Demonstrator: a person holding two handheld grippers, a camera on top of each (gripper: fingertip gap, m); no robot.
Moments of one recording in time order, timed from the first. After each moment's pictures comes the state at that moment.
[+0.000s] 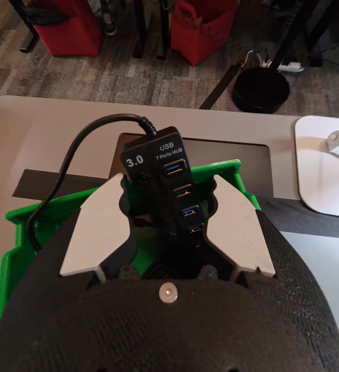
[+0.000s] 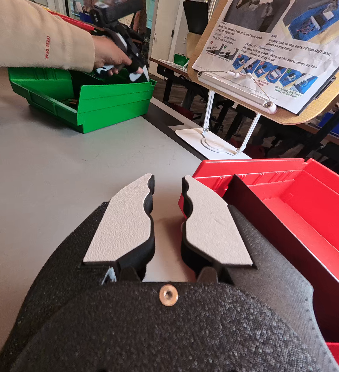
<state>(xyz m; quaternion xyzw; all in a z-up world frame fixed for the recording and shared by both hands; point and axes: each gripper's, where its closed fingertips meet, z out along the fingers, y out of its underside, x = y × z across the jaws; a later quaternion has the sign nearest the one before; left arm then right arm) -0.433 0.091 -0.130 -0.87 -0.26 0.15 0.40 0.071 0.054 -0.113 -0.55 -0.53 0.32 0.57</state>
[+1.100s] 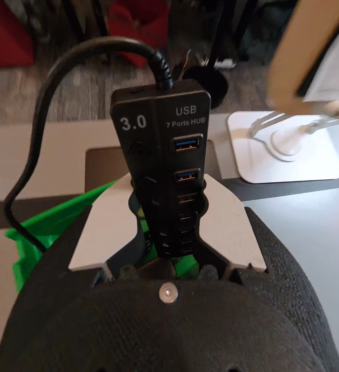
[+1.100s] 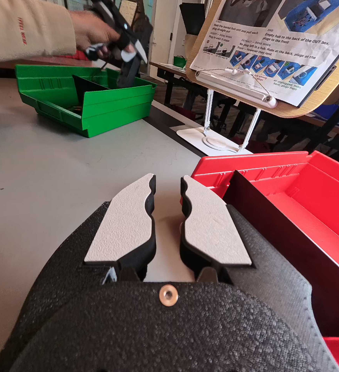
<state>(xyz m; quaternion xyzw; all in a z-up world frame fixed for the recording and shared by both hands) -0.395 0.091 -0.076 -0.88 -0.17 0.05 0.44 0.075 0.055 -0.113 -0.56 -0.51 0.34 0.56</state>
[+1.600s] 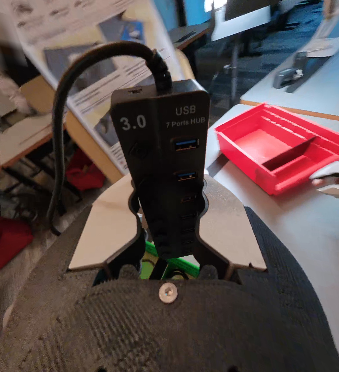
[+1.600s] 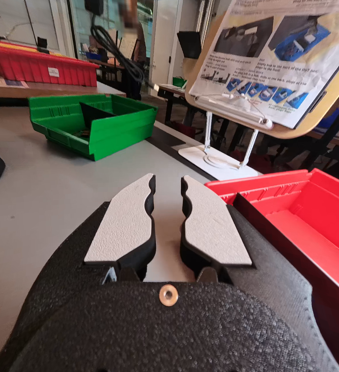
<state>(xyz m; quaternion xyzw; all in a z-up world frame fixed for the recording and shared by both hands) -0.185 0.015 0.130 -0.79 0.19 0.04 0.58 0.061 0.048 -0.085 -0.54 -0.49 0.37 0.58</state>
